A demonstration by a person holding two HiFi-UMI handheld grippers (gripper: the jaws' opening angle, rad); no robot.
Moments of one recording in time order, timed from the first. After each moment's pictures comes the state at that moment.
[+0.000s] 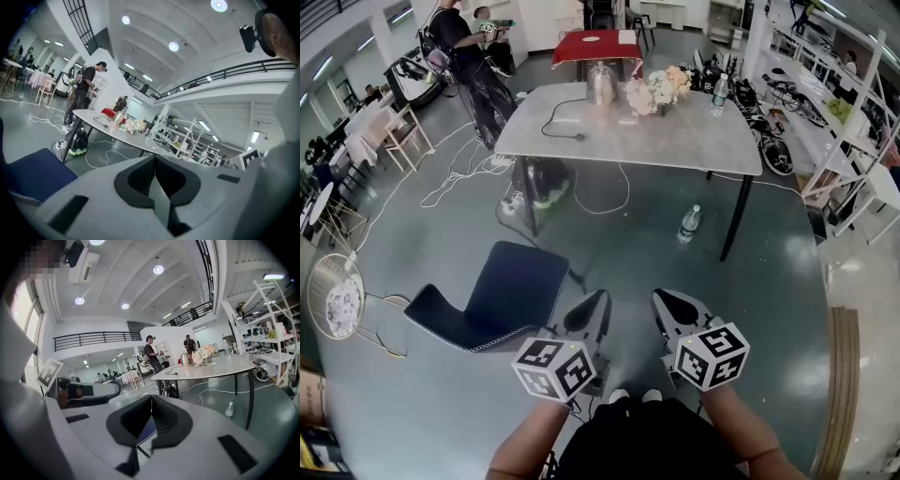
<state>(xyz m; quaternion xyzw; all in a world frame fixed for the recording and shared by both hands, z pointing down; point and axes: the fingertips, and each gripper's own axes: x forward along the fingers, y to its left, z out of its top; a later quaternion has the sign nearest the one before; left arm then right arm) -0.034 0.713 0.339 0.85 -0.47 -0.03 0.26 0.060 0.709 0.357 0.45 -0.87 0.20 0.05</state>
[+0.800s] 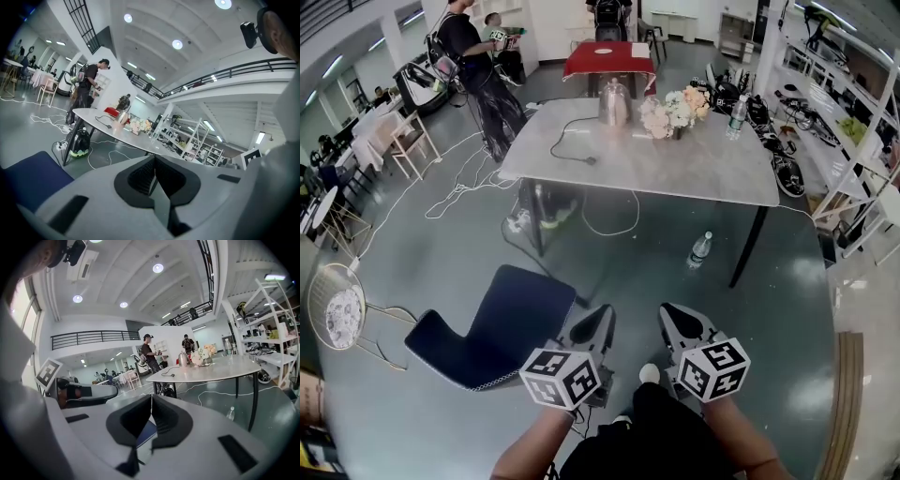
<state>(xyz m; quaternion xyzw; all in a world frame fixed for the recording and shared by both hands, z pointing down) -0.051 0.619 0.359 0.84 -0.48 -0.02 0.27 0.052 0.613 0.371 0.45 -0.87 0.20 0.05</state>
